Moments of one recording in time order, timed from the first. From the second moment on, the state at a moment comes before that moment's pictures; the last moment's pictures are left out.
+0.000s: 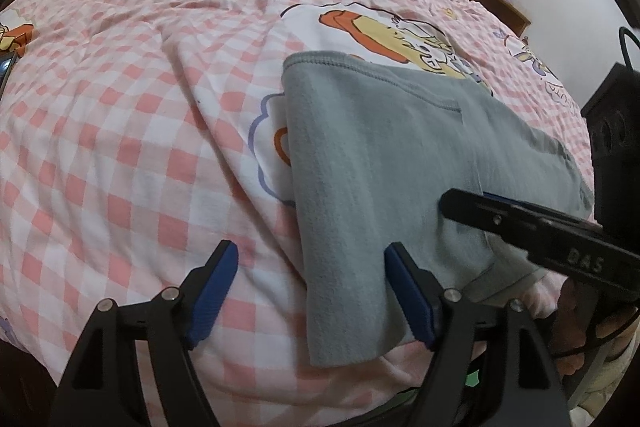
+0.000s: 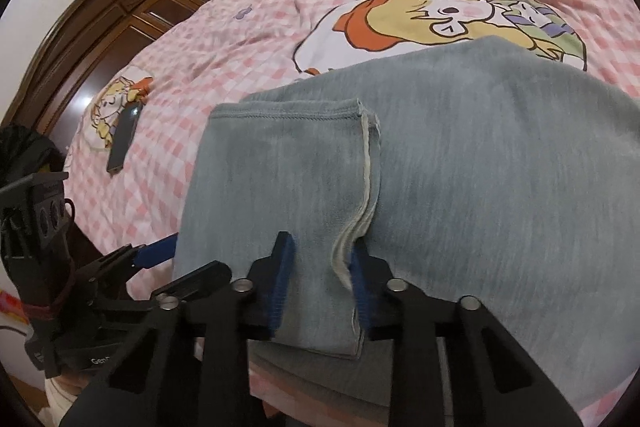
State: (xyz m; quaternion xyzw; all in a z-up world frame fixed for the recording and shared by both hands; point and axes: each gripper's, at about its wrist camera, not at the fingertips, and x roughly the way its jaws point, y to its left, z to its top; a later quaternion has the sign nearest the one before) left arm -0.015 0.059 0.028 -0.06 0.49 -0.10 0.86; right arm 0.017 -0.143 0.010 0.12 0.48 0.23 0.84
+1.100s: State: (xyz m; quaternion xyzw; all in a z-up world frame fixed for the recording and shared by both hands) left arm -0.061 0.059 0.030 -0.04 0.46 -0.03 0.89; right arm -0.017 -0.120 0.114 0.14 0.39 0.27 0.87
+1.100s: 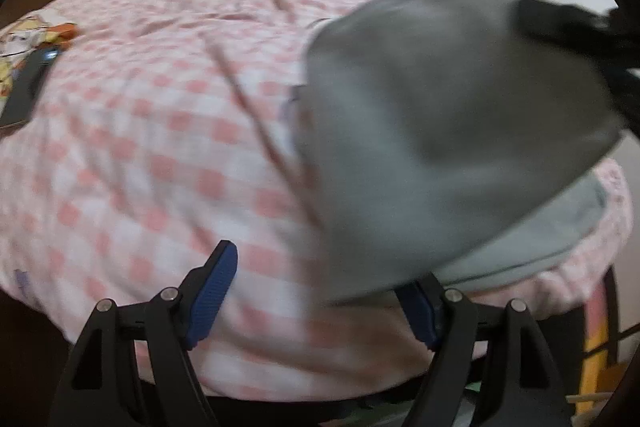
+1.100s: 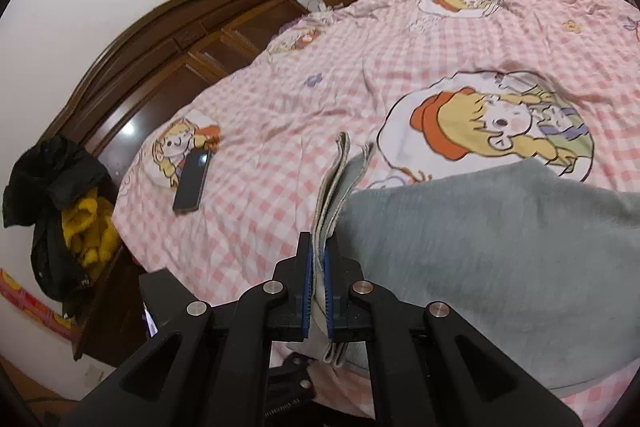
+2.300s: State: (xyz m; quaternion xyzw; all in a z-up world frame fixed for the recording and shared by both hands) left arm -0.057 -0.004 0.068 0.03 0.44 -0.13 0.89; right arm -0.035 -0.358 0.167 0.04 0.34 0.03 0.94
